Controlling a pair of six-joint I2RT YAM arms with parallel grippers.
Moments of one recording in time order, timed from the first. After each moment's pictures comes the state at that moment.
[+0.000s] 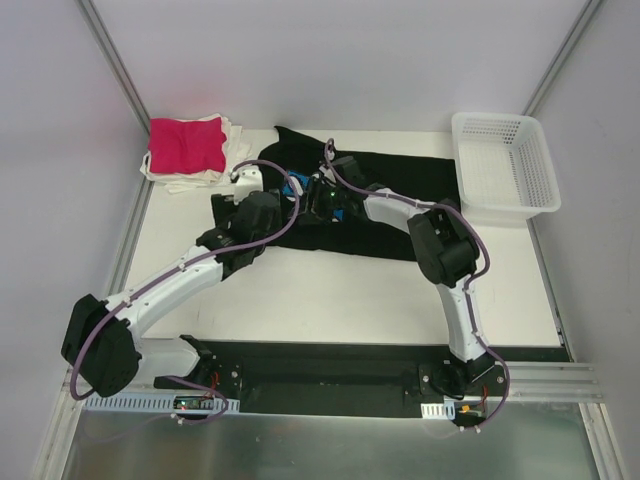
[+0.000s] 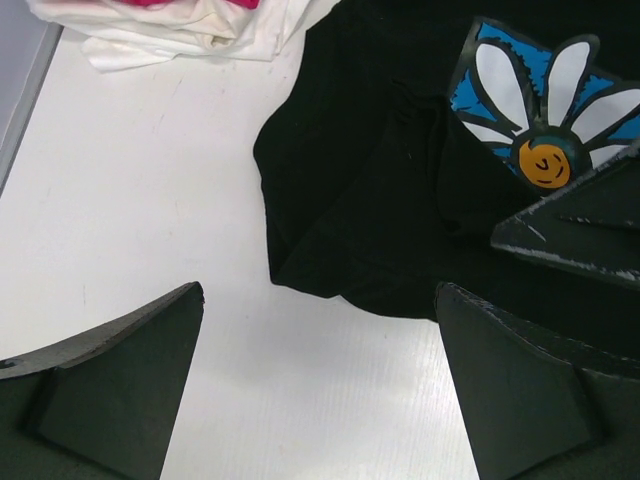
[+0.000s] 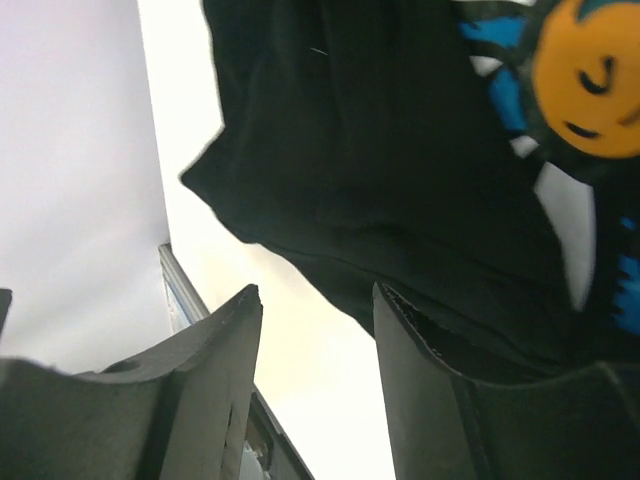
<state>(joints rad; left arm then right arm) -0.64 1.21 0.90 -0.33 -0.76 -0.38 0.60 2.23 1.63 -0.07 -0.58 0.86</state>
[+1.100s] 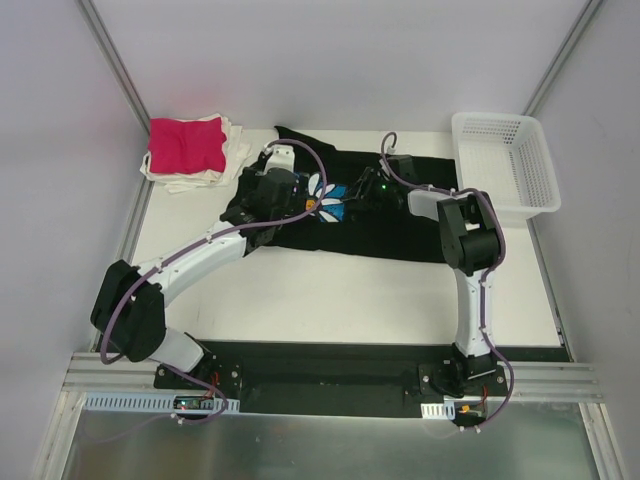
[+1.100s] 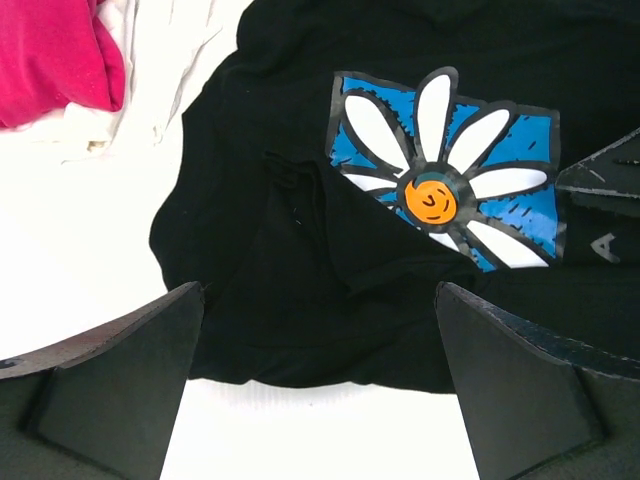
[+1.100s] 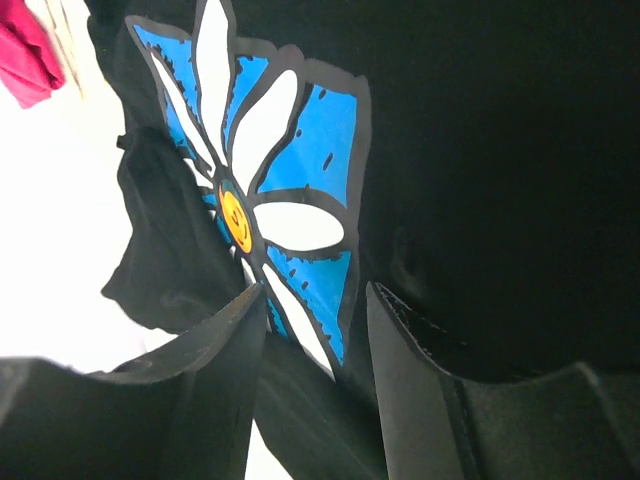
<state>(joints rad) -0.64 1.48 1.09 -0.15 -0.59 -0.20 0.31 2.23 1.47 0.04 -0.54 0.79</state>
